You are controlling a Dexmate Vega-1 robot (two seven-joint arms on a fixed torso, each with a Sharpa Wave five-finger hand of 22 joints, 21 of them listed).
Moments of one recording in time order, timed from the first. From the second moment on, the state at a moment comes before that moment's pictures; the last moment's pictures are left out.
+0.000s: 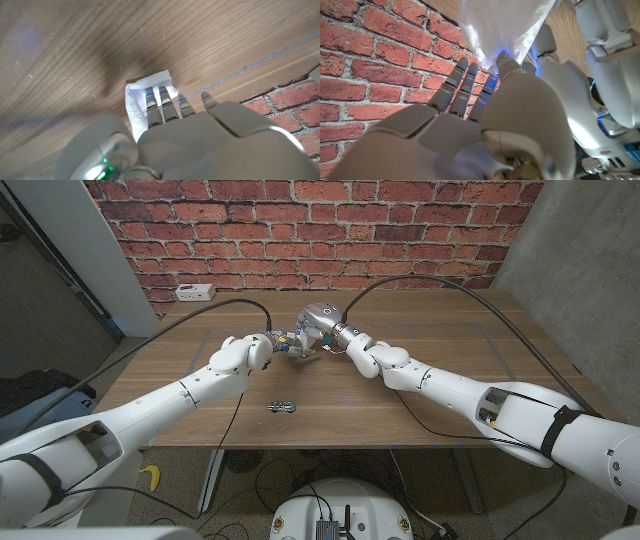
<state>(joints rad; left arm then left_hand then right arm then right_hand) 0.52 0.75 0.89 -1.72 0.70 0.51 -0.40 0.31 0.12 -0.01 0.14 0.22 0.44 -0.09 0.19 0.17 0.32 -0.06 0.22 0.19 0.00 0.01 0.18 0.17 -0.14 0.17 0.20 0.19 -0.28 -0.27 -1.13 -1.02 -0.78 0.08 -0.46 1.22 0.16 0.28 -0.15 0.21 1.09 -0.13 0.36 0.20 0.86 -0.19 0.28 0.21 0.56 -0.05 0.32 0.25 0.55 -0.01 0.26 0.19</state>
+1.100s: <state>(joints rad) 0.59 0.80 0.84 -1.84 0.76 0.65 -0.34 0.27 0.14 -0.01 0.14 0.23 0.38 -0.12 0.19 0.18 0.33 -0.04 0.22 0.19 0.11 0.02 0.21 0.17 -0.05 0.18 0.25 0.19 -0.23 -0.22 -1.20 -0.90 -0.72 0.10 -0.49 1.22 0.15 0.30 -0.15 0.21 1.06 -0.10 0.36 0.20 0.86 -0.19 0.25 0.22 0.58 -0.05 0.31 0.25 0.55 -0.01 0.26 0.19</state>
